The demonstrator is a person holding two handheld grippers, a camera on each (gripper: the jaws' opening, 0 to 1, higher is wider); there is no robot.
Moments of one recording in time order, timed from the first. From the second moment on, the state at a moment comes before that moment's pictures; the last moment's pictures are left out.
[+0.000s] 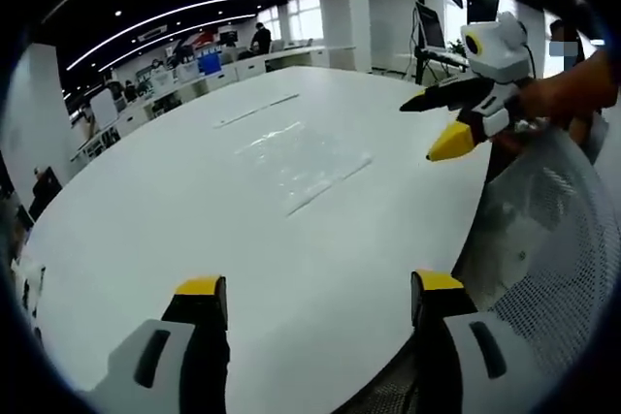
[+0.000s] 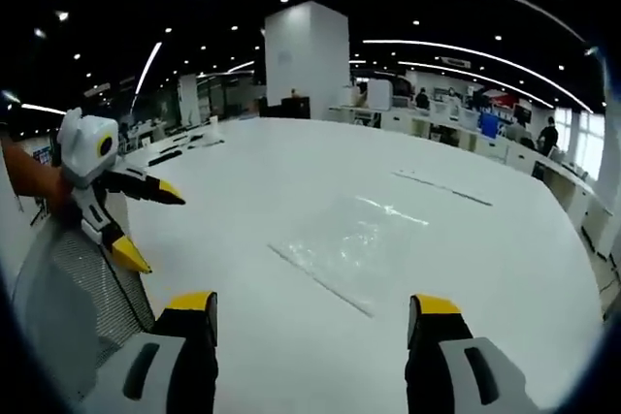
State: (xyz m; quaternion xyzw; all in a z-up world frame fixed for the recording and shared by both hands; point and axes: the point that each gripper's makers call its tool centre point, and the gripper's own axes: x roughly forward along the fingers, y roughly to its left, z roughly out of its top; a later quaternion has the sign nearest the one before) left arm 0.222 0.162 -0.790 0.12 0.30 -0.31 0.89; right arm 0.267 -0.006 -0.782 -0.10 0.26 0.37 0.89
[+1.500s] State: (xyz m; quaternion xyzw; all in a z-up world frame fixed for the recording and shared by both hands) left arm 0.241 0.143 -0.792 0.12 0.31 -0.34 0.88; right arm 0.322 0.000 -0.860 -0.24 0.37 0.47 0.76
